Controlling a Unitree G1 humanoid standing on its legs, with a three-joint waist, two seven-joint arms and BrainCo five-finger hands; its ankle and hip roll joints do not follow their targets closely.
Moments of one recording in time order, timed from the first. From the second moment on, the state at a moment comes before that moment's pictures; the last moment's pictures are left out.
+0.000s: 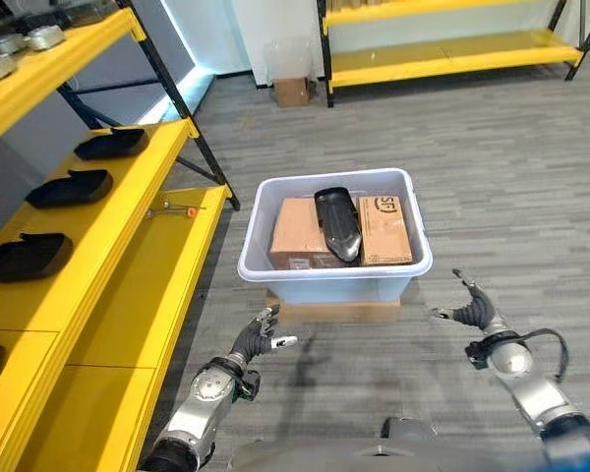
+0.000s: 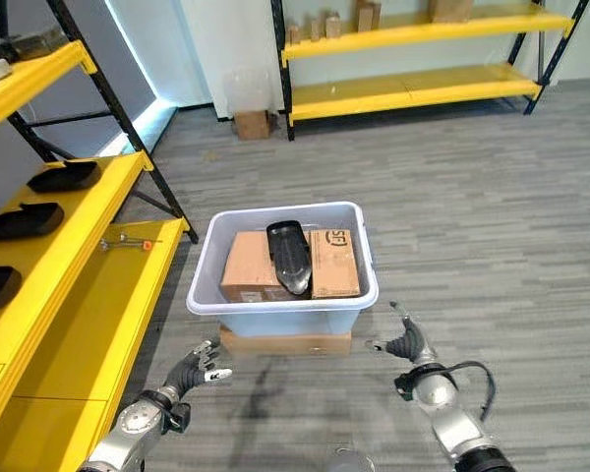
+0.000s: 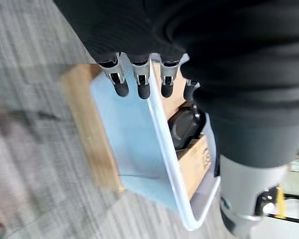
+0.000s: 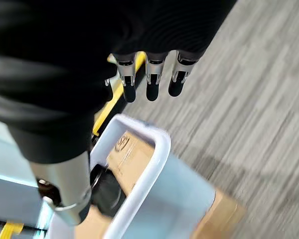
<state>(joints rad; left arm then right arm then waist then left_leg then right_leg) 0.09 0.36 -0.30 0.43 -0.29 -0.07 -0.08 0.02 -0.53 0.30 0.33 -0.04 0.04 -0.20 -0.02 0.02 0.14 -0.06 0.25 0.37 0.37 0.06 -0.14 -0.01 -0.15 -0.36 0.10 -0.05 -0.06</state>
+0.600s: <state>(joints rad) 0.06 0.46 -0.23 0.48 -0.25 -0.10 -0.08 0.03 -0.45 0.33 0.25 -0.04 0.00 -0.13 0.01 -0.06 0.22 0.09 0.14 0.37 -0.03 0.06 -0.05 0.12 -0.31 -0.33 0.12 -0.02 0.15</state>
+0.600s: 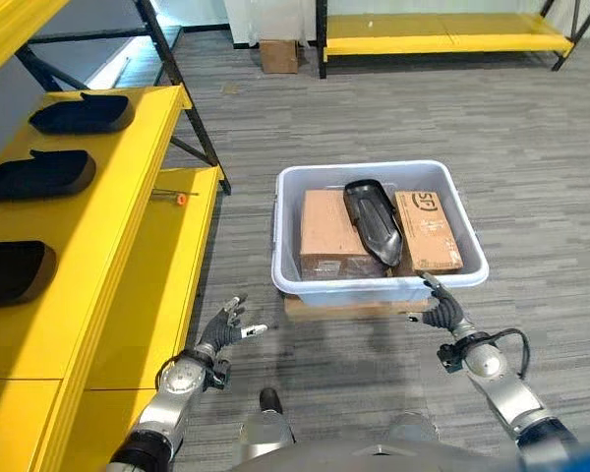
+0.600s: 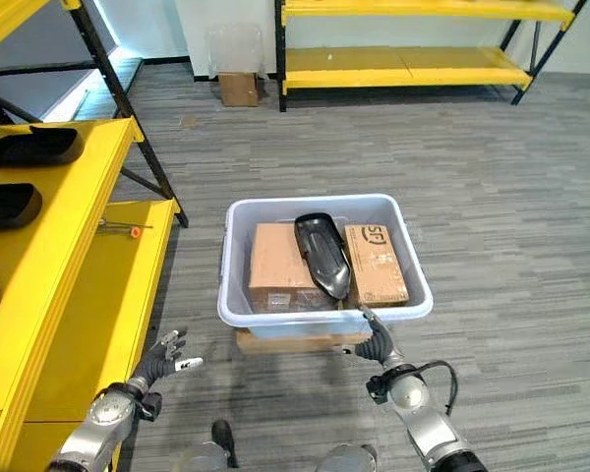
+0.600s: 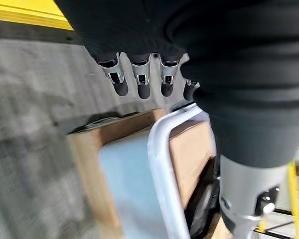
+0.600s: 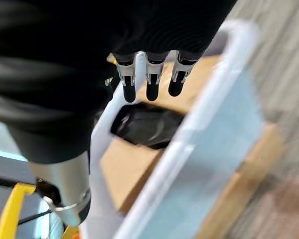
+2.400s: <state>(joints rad) -0.10 0.45 -0.45 0.44 -0.45 -0.01 -0.12 -0.95 -0.55 0.29 0.95 0.13 0.22 -0.41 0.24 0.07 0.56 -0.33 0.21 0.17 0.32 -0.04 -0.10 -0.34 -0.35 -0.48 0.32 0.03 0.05</state>
